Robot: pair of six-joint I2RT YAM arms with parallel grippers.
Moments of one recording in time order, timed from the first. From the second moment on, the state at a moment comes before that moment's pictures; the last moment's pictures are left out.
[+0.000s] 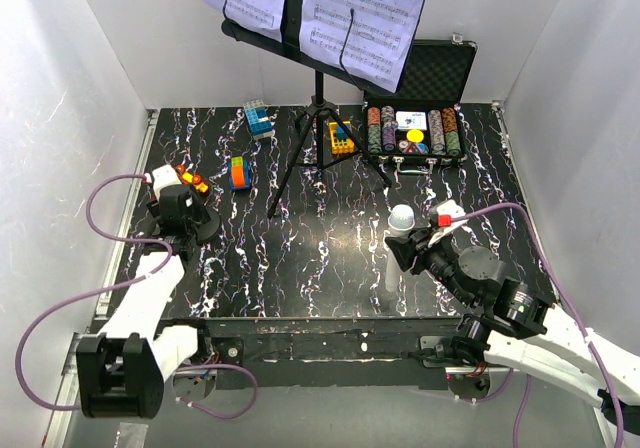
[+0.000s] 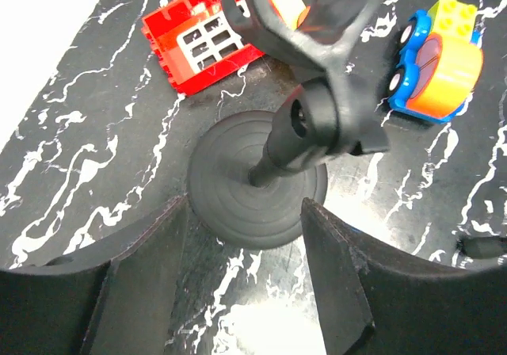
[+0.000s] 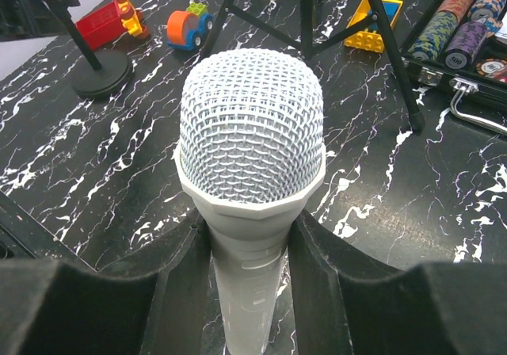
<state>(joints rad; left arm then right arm) -0.02 1.04 0.57 -0.09 -0.38 -0.27 1.06 0.43 0.57 -0.30 0.40 0.22</state>
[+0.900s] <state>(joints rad) -0.74 1.09 0.93 -0.23 0.08 -0.62 0.68 0.83 0.74 -0.25 -0.37 0.63</state>
